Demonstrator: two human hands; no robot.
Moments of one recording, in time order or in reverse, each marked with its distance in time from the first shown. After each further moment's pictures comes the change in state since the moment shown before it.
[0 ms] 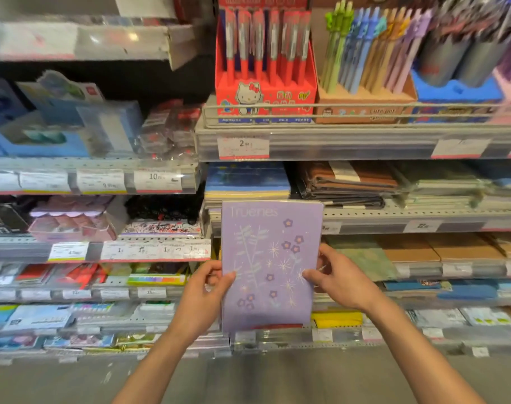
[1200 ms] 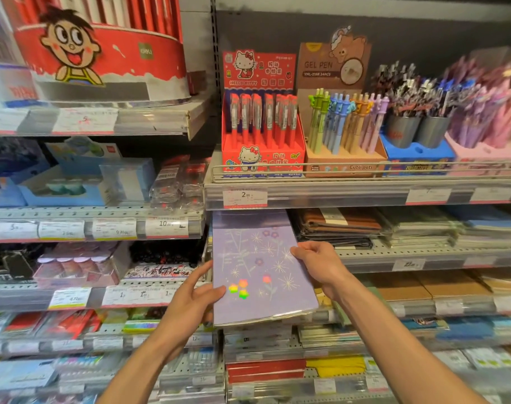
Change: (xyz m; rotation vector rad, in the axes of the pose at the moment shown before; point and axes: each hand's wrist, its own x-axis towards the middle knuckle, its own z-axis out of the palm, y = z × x) left_hand 0.022 0.057 -0.042 -0.259 -0.177 -0.115; right_hand 0.043 -0.086 -0.024 0.581 0.157 0.174
